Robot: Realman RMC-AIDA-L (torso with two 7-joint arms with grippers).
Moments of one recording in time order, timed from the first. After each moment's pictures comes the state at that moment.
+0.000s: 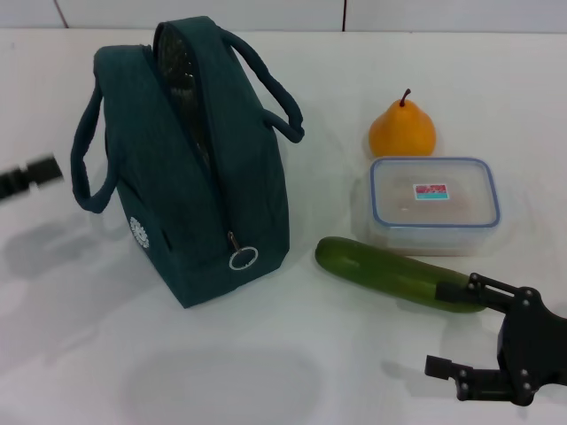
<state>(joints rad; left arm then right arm) -0.23 -1.95 0.42 0.73 1.80 1.93 -1.90 0.29 1.98 -1.33 -0.43 -1.36 -1.64 0.85</state>
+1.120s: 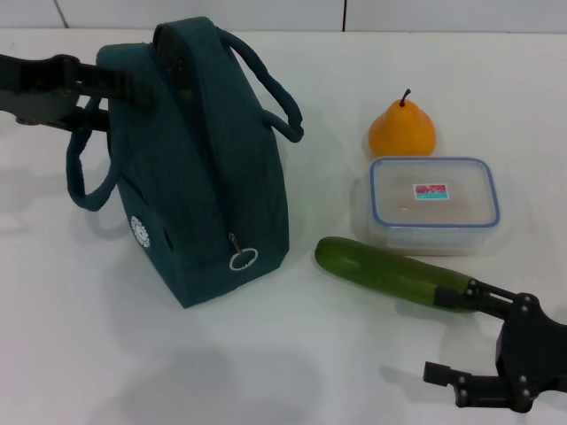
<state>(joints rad) -0.60 -1.96 0.62 1.23 2.28 1.84 -2.75 0.29 1.99 -1.33 -0.42 -1.36 -1.65 0.85</state>
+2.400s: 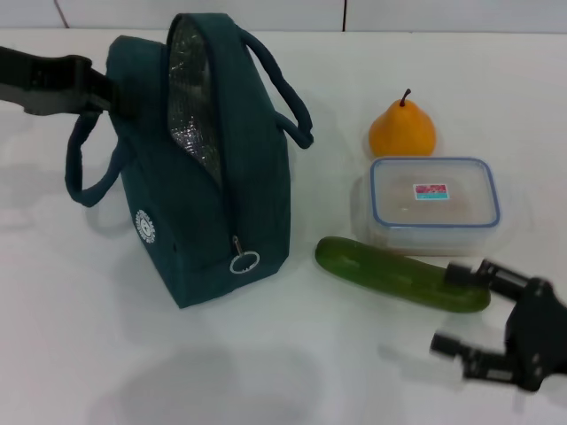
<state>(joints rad) -0.61 -1.95 0.67 1.23 2.27 1.84 -2.69 0.28 2.00 -1.30 -0.38 -1.30 -1.69 0.86</state>
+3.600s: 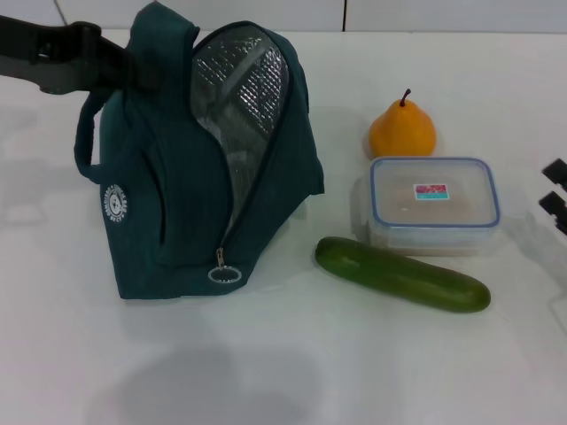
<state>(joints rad) -0.62 -1.93 0.67 1.23 2.14 1.89 -2.74 0.36 2.02 -1.18 0.00 -0.76 -1.44 1.62</state>
